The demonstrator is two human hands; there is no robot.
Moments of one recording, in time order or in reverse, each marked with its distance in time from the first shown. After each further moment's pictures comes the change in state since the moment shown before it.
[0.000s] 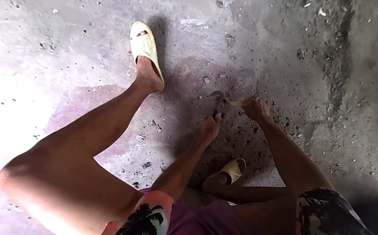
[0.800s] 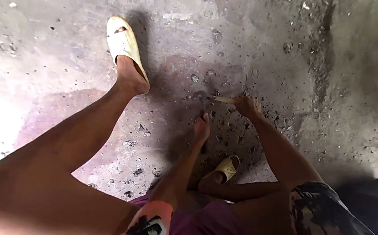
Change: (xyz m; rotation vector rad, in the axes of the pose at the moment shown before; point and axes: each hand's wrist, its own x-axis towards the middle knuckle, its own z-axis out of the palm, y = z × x) left_hand 0.008 -0.003 0.015 -0.093 0.096 -0.111; right_hand 0.000 0.007 -0.002 0.030 0.009 0.061
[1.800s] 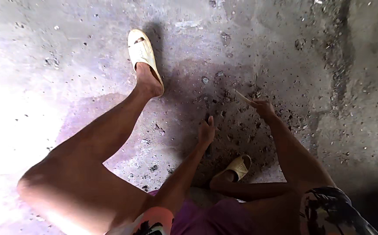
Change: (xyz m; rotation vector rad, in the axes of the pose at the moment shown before) left_hand -0.021 -0.028 -0.029 -0.046 -0.050 0.059; right_hand -0.013 0.031 0.017 0.577 -0.011 0.223
